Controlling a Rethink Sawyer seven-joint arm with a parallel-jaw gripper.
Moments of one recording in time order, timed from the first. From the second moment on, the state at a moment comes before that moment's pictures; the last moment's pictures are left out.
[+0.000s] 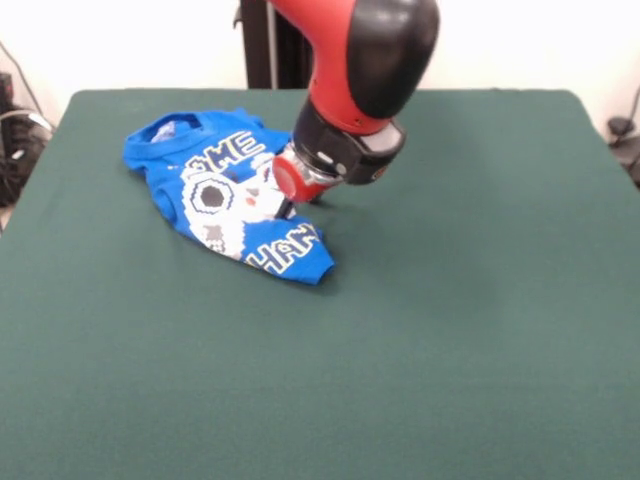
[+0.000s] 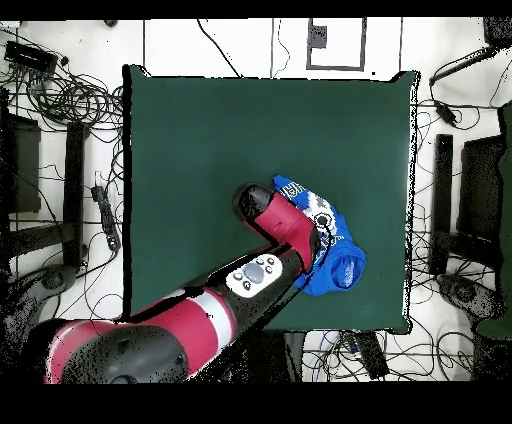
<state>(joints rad) 0.29 0.04 -0.77 1.45 0.82 0.67 3.46</state>
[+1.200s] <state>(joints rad) 0.35 0.17 -0.91 1.35 0.80 0.72 3.46</state>
